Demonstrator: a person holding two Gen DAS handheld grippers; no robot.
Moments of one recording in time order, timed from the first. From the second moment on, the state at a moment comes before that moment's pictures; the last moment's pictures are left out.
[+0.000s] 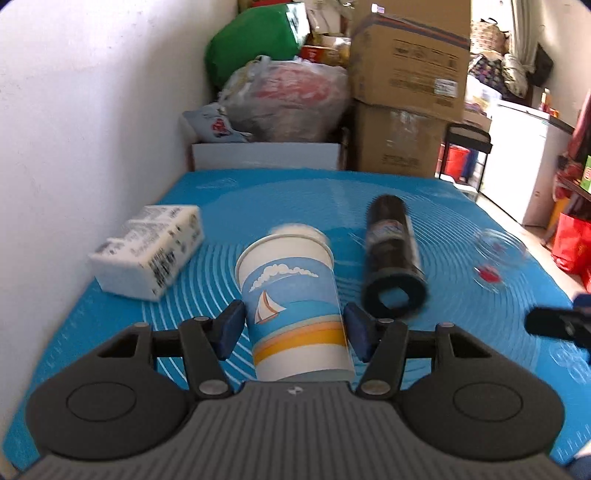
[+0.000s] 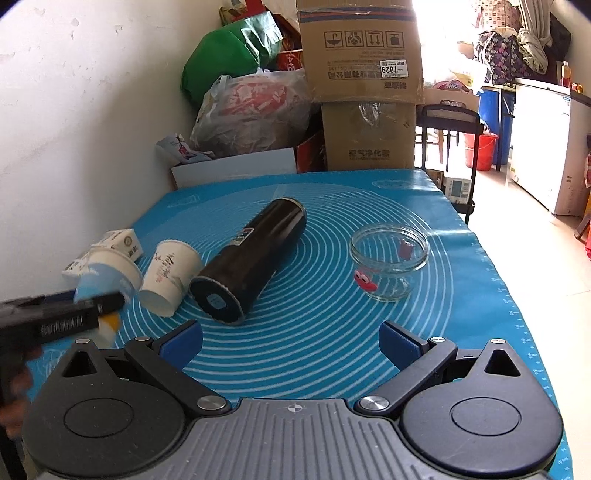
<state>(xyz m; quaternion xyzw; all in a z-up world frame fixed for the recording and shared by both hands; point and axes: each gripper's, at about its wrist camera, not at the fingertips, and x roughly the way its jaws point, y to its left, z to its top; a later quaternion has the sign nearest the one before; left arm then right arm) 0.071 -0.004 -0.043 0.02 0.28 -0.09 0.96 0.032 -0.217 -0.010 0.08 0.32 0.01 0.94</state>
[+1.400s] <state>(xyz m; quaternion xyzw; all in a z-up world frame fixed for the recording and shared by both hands) 0.034 -0.034 -0.068 0.02 0.32 -0.10 0.94 -0.002 -0.223 -0.016 0.07 0.34 0.02 0.94</state>
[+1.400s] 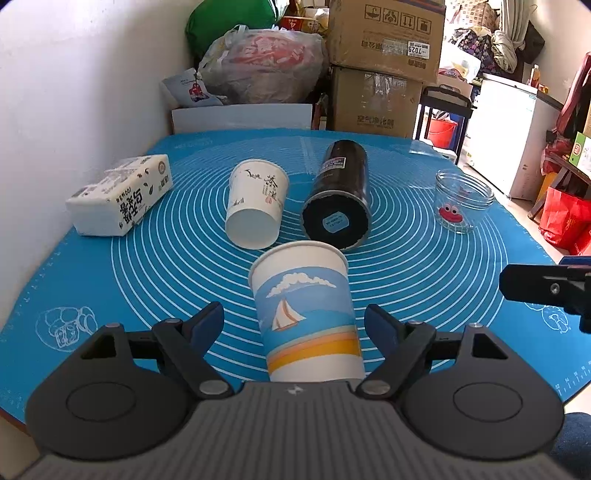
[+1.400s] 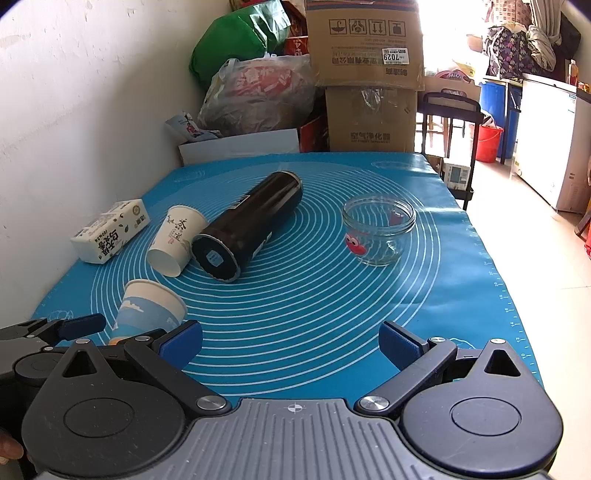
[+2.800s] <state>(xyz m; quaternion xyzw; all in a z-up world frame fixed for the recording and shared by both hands) 0.001 0.100 -0.032 -0.06 0.26 0.06 0.96 -0.021 -0.012 -0.070 -0.87 0.11 0.25 0.40</state>
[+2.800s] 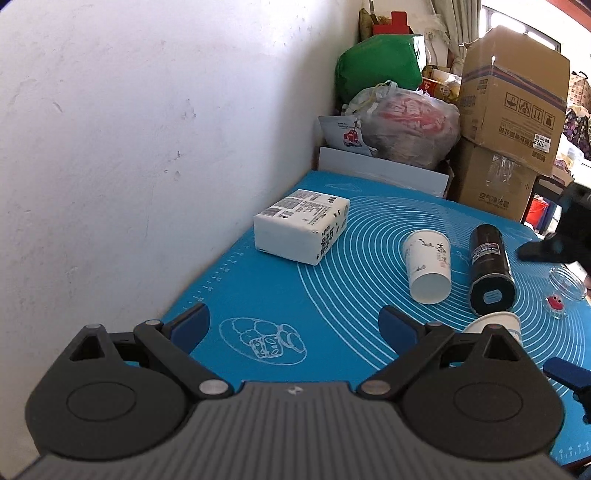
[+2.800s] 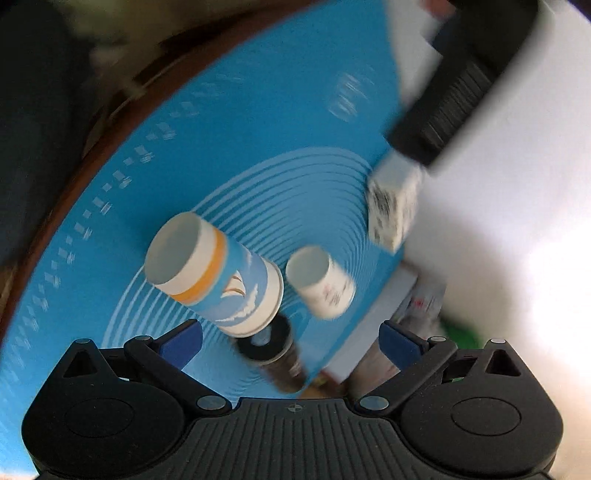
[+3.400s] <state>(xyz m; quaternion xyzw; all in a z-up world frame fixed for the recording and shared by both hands) 0.003 0.117 -0.042 -0.08 0.26 0.06 0.96 -0.023 -0.024 -0.144 -0.94 0.09 0.30 0.14</state>
